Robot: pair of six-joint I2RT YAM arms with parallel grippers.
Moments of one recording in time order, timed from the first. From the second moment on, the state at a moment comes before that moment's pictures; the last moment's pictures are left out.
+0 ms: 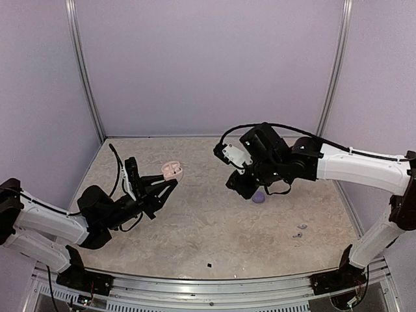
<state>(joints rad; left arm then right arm) -0.91 1.29 0.28 1.31 0.12 -0.13 0.98 1.58 1.34 -0.63 0.09 0.00</state>
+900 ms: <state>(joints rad) -0.92 1.40 0.44 1.27 0.43 -0.10 1.09 1.32 1.24 -0.10 -0.31 -0.32</state>
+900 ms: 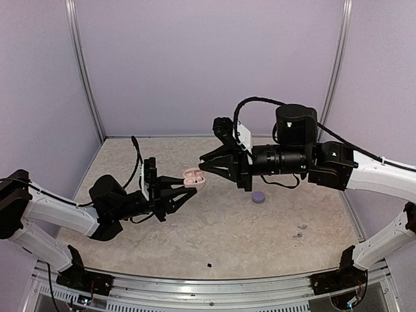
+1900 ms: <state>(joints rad) -0.96 1.41 0.45 1.17 0.38 -0.03 1.13 1.41 1.28 -0.16 -0.28 -0.34</state>
